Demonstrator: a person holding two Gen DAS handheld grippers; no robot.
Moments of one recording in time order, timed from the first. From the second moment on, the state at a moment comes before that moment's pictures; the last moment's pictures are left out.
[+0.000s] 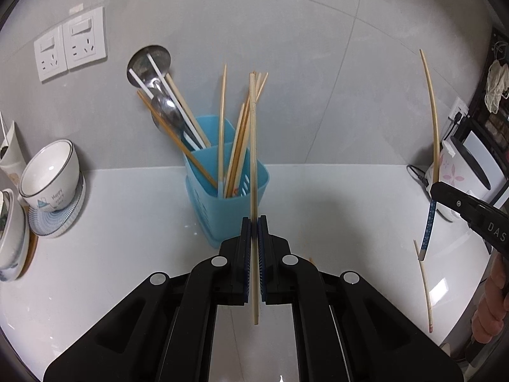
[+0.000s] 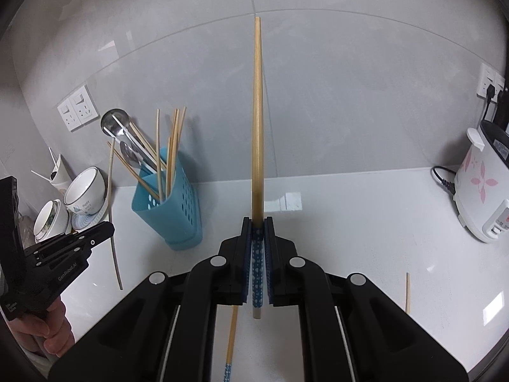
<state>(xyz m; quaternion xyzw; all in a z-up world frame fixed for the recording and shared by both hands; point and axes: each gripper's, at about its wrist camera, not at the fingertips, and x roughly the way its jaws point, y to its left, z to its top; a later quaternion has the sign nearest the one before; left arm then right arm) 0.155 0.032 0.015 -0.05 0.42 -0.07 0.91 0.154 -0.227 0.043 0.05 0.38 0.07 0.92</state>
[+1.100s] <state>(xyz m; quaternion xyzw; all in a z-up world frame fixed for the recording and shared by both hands) 0.211 0.053 0.051 -0.06 0.30 -0.07 0.95 0.205 -0.165 0.080 0.04 0.32 0.13 0.94</state>
